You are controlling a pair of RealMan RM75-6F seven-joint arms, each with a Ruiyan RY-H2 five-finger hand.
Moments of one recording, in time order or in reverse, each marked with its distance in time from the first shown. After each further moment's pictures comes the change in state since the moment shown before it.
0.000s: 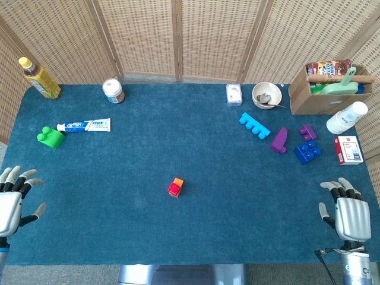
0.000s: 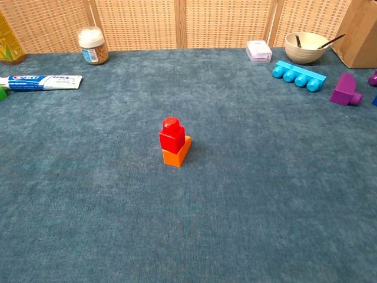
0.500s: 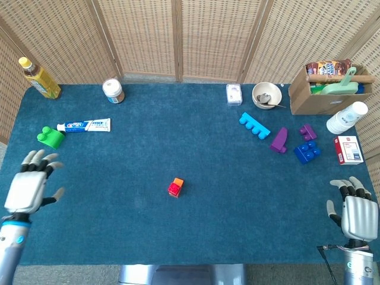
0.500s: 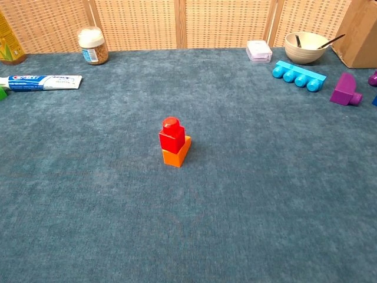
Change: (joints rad) left arm -0.197 0.003 -0.015 -0.076 -0.177 -0.105 0.108; right arm -0.011 -0.029 0.041 0.010 0.052 0.032 -0.053
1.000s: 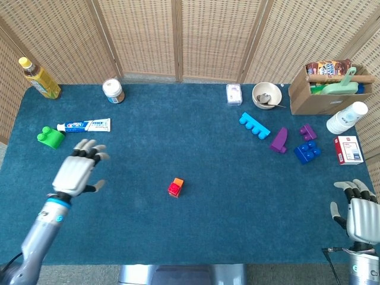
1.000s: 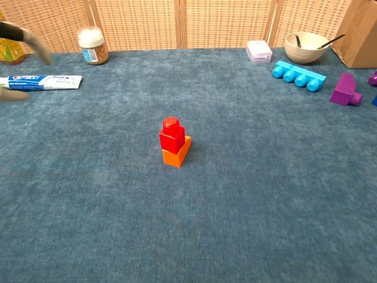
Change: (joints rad) left arm -0.276 -0.020 -0.061 -0.131 -0.167 -0.201 0.124; right arm -0.017 0.022 0.004 -0.003 -0.005 0.004 0.044
